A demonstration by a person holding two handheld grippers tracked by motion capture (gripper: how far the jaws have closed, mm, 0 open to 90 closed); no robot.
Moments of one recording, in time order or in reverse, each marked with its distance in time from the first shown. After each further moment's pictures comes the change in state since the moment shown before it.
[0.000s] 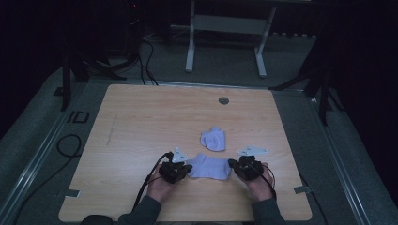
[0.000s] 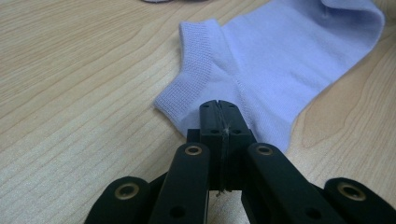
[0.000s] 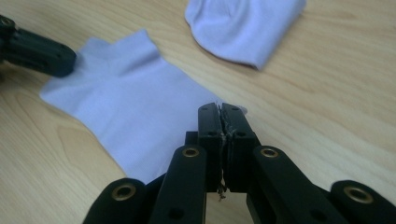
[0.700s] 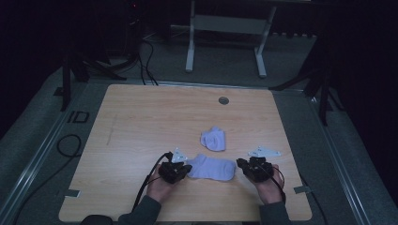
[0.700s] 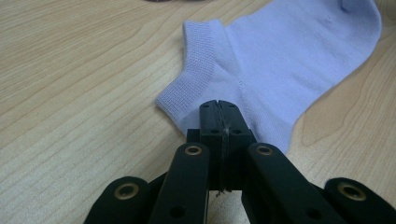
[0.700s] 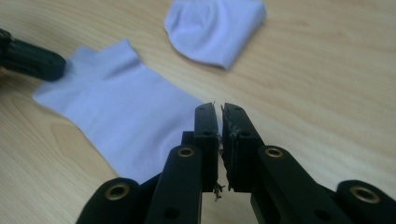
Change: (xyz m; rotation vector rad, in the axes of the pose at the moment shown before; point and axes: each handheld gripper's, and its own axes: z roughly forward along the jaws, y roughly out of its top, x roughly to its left) left arm 0.000 -0.001 -0.001 -0.003 0.000 -0.014; right arm -0.010 -0.002 -0.025 -0.041 -0.041 0.015
